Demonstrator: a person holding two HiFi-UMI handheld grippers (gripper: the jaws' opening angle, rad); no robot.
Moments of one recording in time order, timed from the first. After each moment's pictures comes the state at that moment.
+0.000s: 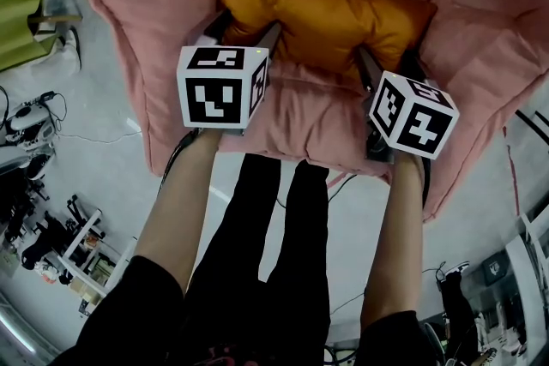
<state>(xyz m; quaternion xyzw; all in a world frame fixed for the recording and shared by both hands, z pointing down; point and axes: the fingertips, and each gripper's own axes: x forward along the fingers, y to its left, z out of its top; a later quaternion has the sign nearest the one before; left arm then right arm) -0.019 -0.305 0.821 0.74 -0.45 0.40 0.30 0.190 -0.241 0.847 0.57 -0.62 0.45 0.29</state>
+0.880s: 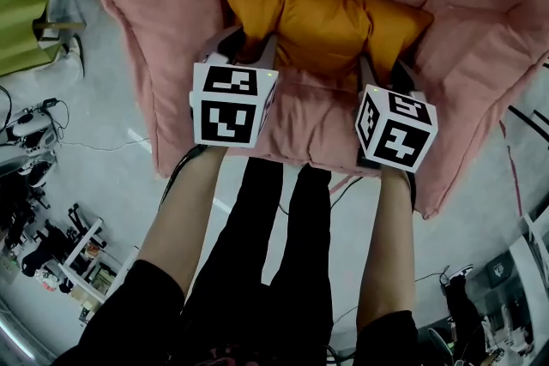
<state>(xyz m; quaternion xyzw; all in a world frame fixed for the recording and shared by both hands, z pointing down) -0.017 -0.285 0.804 0.76 -0.43 0.41 0.26 0.176 -0.228 0.826 0.60 -0.63 0.40 0.31</state>
